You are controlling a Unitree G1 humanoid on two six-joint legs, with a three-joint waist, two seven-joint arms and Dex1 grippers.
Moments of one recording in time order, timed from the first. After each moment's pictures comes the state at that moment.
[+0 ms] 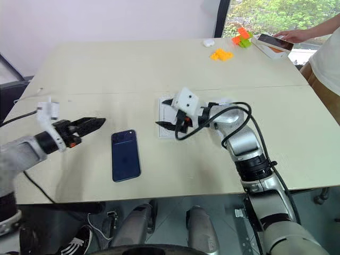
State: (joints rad) left arm -0.22 0.67 0.63 -0.28 -1.12 1.27 -0.40; right arm -0.64 -0.43 0.26 -0.05 0.05 0.23 0.98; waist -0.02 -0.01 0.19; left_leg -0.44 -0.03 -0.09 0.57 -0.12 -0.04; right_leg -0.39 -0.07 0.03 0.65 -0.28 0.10
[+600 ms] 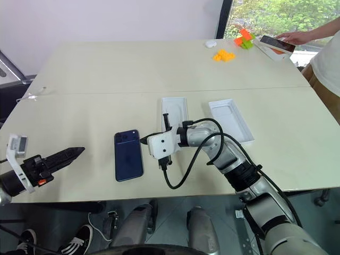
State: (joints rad) left arm 0.20 0.75 0.75 -0.26 -1.70 1.27 -0.14; right arm -0.63 -0.43 0.49 0.02 -0.20 -0.23 0.95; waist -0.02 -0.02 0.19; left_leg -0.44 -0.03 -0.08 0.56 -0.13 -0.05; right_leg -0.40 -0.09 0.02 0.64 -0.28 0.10
